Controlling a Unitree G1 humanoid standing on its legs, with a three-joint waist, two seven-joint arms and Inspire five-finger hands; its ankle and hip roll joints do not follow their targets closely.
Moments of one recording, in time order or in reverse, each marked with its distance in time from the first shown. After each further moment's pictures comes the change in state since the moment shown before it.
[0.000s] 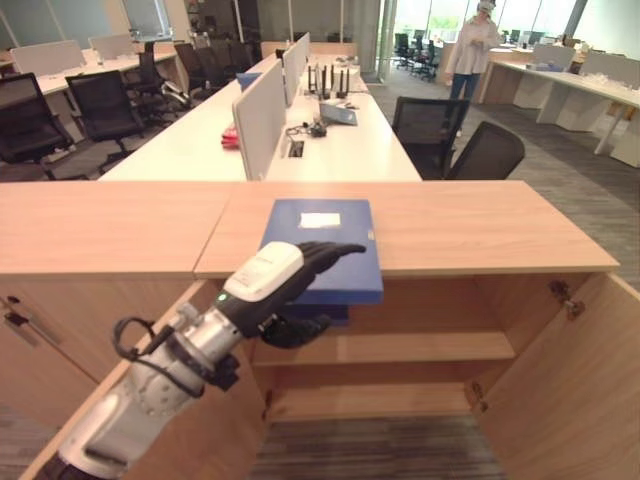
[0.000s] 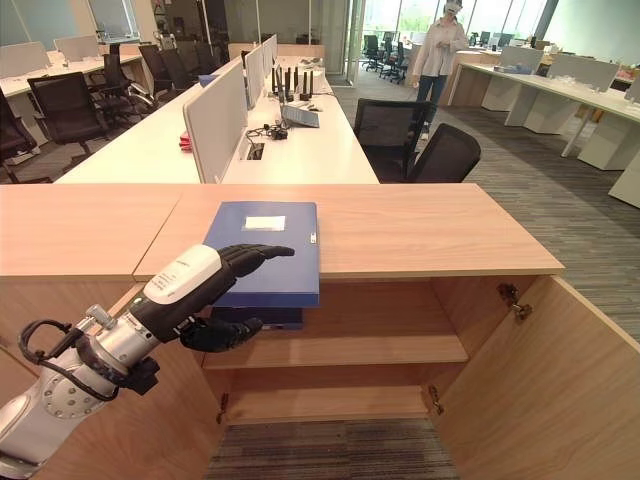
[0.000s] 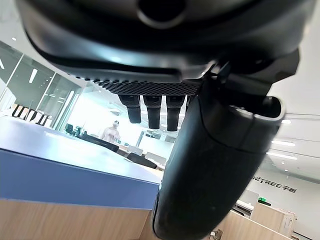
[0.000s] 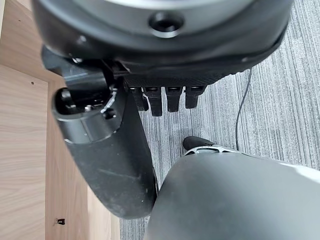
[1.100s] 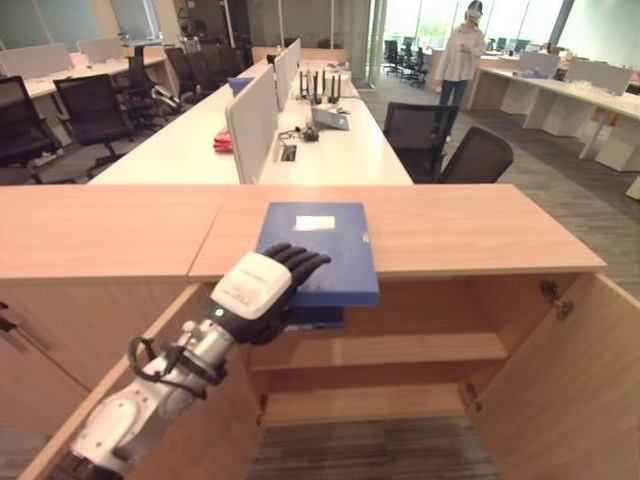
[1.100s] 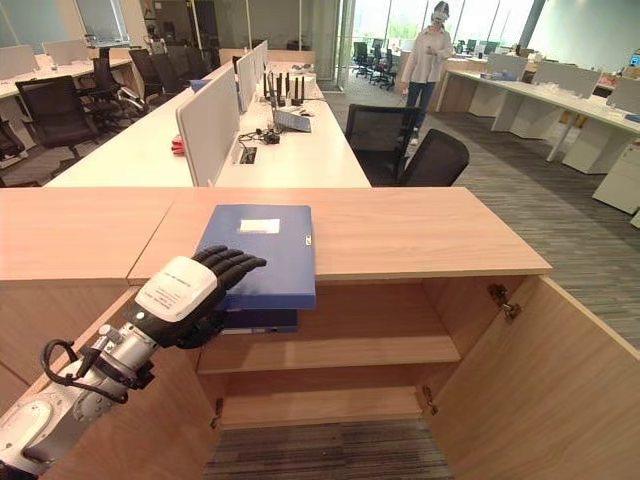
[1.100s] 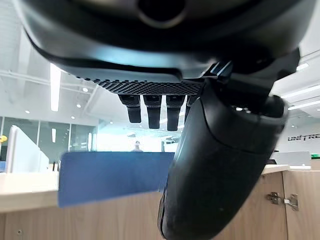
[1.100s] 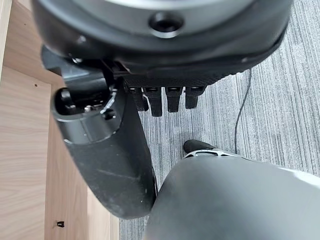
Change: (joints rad) left arm -0.023 -0.039 -0.075 0.245 0.525 -0.020 0.258; right arm -0.007 0.009 -0.002 0.004 -0.036 -0.001 -0.019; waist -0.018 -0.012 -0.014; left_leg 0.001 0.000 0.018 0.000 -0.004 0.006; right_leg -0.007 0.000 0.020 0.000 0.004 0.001
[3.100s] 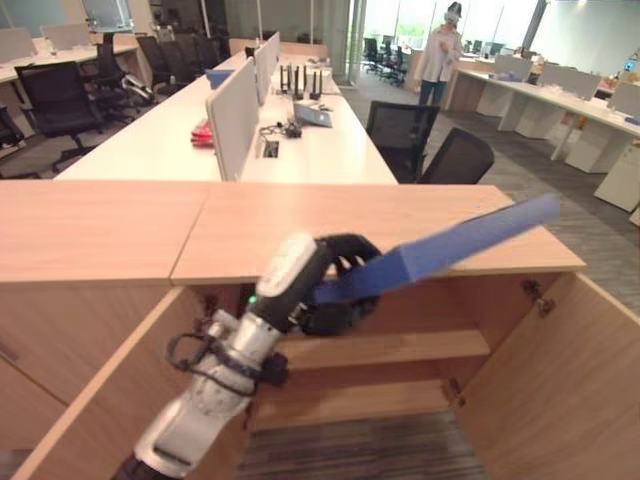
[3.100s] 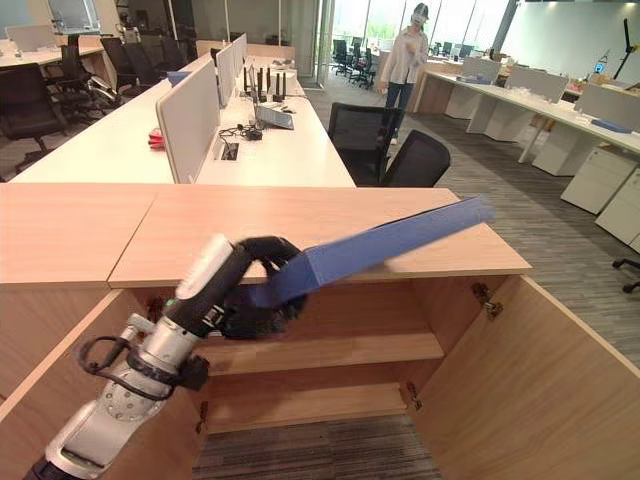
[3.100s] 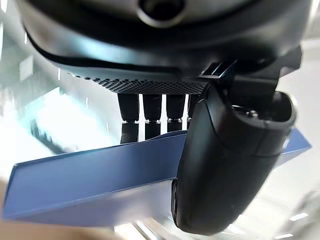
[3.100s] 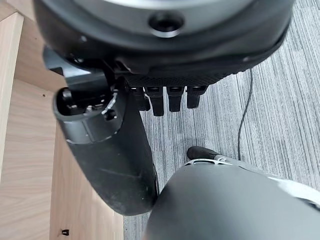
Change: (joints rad) left arm -0.054 -0.243 -0.126 -0.212 -0.767 0.033 -0.162; right arm 0.033 0.010 0.017 -0.038 0.001 -0.036 -0.016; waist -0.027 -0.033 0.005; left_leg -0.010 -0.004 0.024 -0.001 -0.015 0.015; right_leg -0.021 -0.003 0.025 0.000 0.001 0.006
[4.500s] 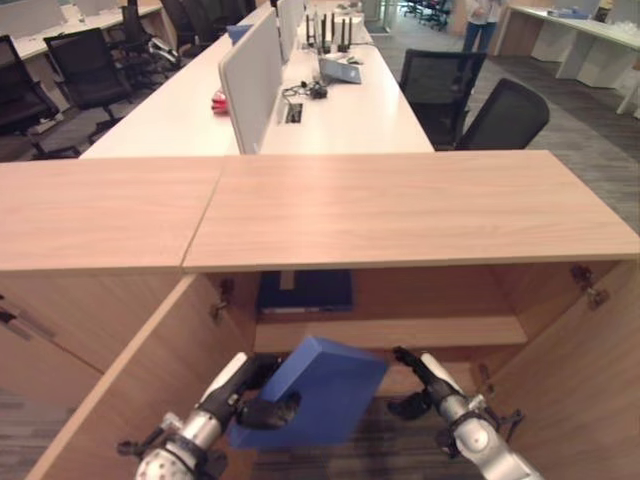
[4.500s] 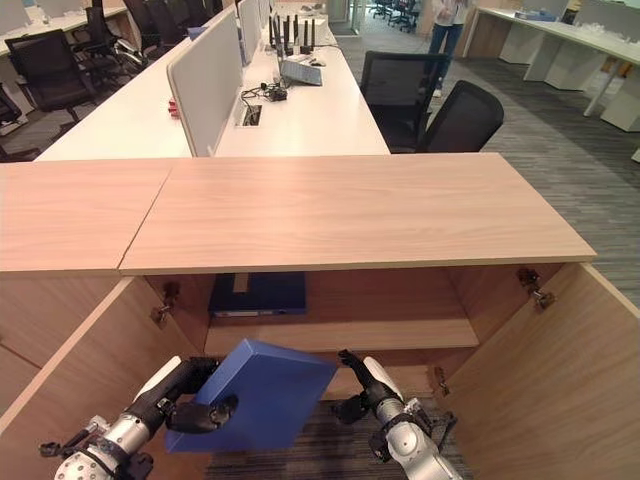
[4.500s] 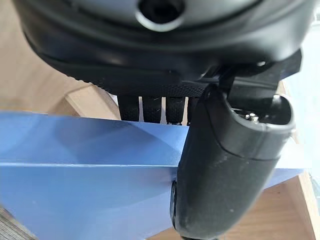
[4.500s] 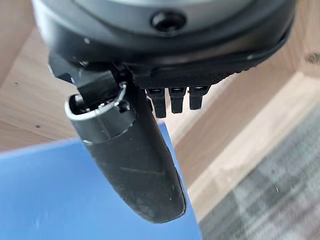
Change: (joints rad) left arm 0.465 0.037 0.208 0.258 -0.074 0.148 -0.131; right arm -0.023 -0.212 0.214 -0.889 -0.392 0.036 0.014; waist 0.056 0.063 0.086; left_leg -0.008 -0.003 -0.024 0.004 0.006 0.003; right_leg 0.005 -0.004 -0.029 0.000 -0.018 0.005
